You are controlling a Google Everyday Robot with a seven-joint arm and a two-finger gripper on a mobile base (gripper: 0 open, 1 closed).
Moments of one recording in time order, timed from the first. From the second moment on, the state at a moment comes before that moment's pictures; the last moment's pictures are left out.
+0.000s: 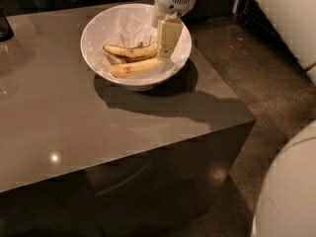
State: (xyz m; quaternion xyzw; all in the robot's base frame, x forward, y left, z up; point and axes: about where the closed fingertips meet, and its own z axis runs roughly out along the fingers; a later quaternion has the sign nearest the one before) arm 0.611 -0.026 0.974 -0.73 0.66 0.00 0.16
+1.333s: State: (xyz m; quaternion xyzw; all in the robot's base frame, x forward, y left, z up) arm 0.629 -0.002 0.928 -0.76 0.64 0.03 0.13
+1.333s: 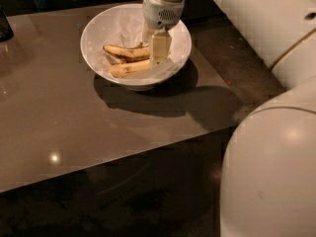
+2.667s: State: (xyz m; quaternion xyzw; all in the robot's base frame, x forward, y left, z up) arm 0.632 0.004 0.903 -0.77 0.63 0.05 0.11
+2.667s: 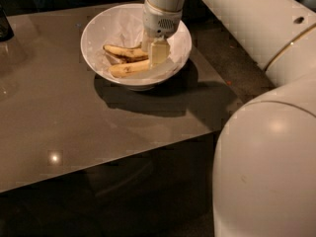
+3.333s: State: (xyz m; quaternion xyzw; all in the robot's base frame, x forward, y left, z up) arm 0.634 0.006 0.896 -0.77 0.62 0.06 0.11
